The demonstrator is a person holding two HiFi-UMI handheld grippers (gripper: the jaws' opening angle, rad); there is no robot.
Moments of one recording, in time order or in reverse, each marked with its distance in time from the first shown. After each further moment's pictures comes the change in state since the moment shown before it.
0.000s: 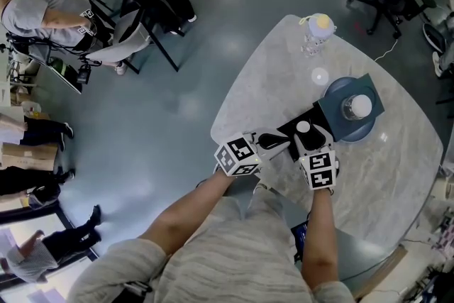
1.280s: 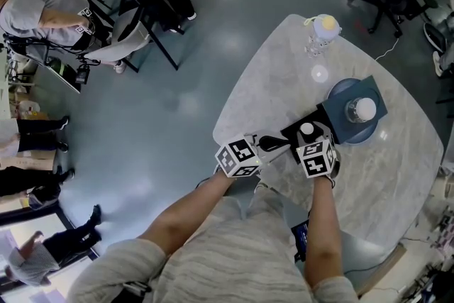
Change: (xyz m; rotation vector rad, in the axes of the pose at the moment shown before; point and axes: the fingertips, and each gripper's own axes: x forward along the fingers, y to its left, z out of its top) left arm -0.009 0.009 -0.010 -0.027 0.021 -0.027; right arm 0.042 -0.008 -0.014 -0.112 0.205 -0.037
